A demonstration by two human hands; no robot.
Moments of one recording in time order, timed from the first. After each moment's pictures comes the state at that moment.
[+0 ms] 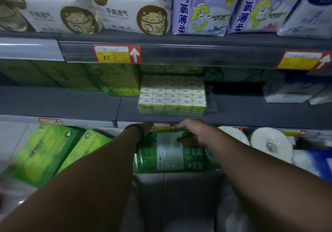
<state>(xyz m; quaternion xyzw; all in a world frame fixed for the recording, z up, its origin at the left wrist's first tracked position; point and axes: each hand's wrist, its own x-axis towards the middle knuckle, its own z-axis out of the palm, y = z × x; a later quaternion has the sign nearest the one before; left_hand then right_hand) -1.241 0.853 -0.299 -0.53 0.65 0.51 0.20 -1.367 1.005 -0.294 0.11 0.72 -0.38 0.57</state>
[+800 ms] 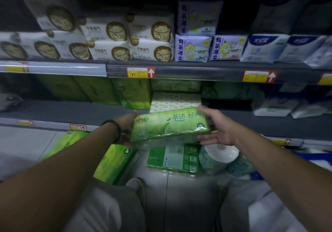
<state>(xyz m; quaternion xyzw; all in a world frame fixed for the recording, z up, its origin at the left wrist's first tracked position) -1.139 0.858 -0.175 -0.60 0.51 0.61 0.07 -1.355 1.098 -0.173 -0.01 0.71 -0.48 0.52</state>
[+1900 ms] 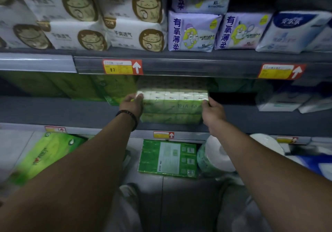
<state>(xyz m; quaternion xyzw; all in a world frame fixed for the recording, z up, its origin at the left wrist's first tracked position) -1.260 0.792 -0.288 -0.54 0.49 0.65 -0.21 -1.424 1.015 -0.278 0.01 0.81 -0.53 0.25</state>
